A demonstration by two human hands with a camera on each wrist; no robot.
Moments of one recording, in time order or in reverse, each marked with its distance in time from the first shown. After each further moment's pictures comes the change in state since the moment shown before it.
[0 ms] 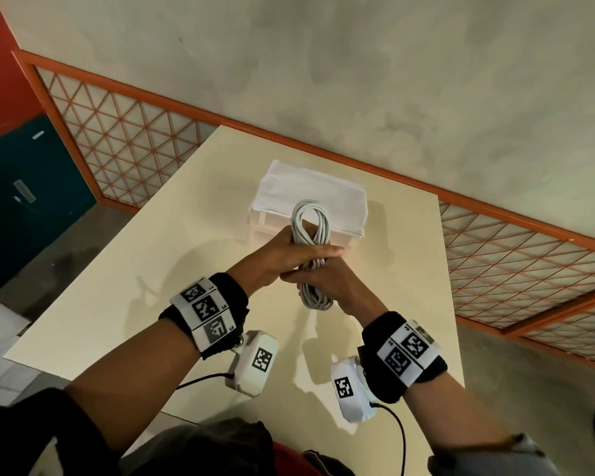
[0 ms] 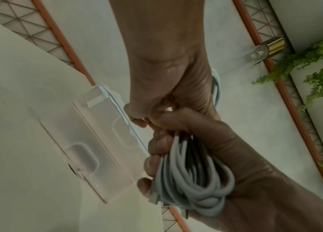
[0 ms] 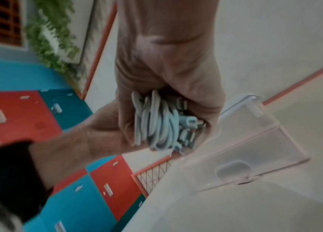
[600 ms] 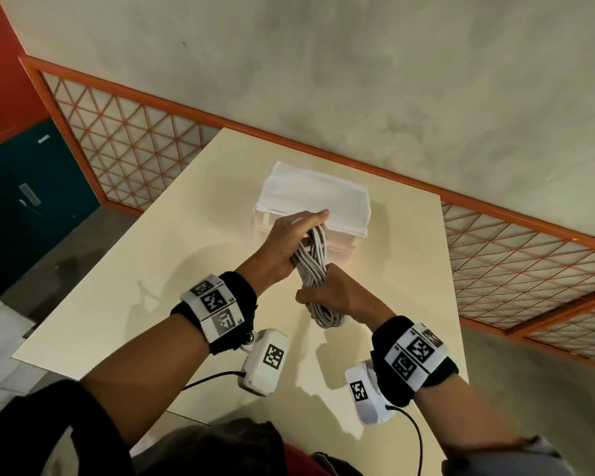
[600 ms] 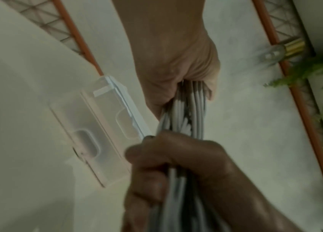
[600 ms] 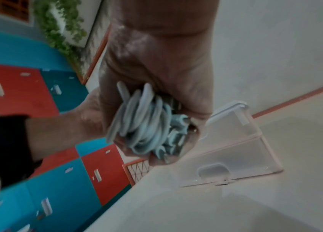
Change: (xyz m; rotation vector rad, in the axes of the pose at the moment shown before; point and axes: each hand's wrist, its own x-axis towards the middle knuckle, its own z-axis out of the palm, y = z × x) left_hand 0.006 0.006 0.001 -0.381 0.235 -0.046; right_hand -0.010 0.010 0.000 -0.194 -0.142 0.053
